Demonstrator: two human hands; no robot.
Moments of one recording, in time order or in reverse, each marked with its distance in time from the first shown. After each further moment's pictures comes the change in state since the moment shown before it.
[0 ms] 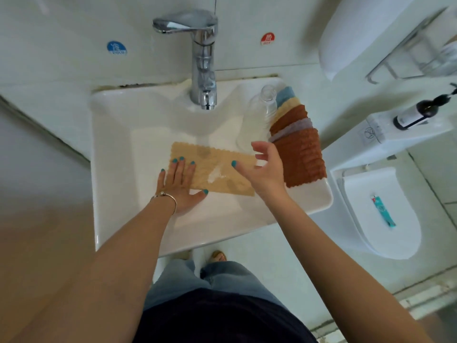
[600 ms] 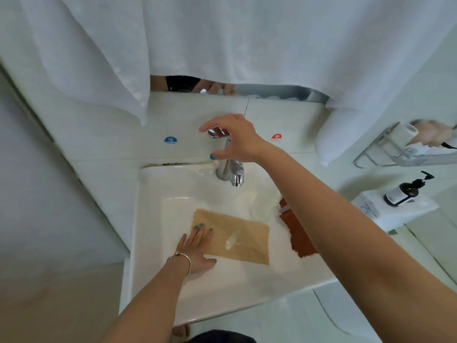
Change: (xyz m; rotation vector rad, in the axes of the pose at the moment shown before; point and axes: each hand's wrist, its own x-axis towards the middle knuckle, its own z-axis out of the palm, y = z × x) left_hand -0.005 -0.018 -0.016 -0.086 -0.015 0.140; right_hand 0.084 -0.226 0.042 -0.641 -0.401 -0.774
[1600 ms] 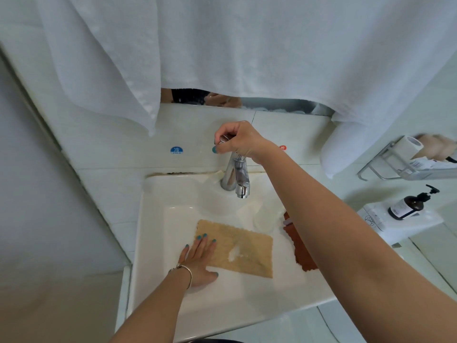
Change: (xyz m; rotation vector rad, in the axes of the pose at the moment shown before) left_hand 0.006 -0.006 0.007 -0.031 0.030 0.023; right_hand 0.026 -0.001 -0.007 0.577 -0.049 0.192
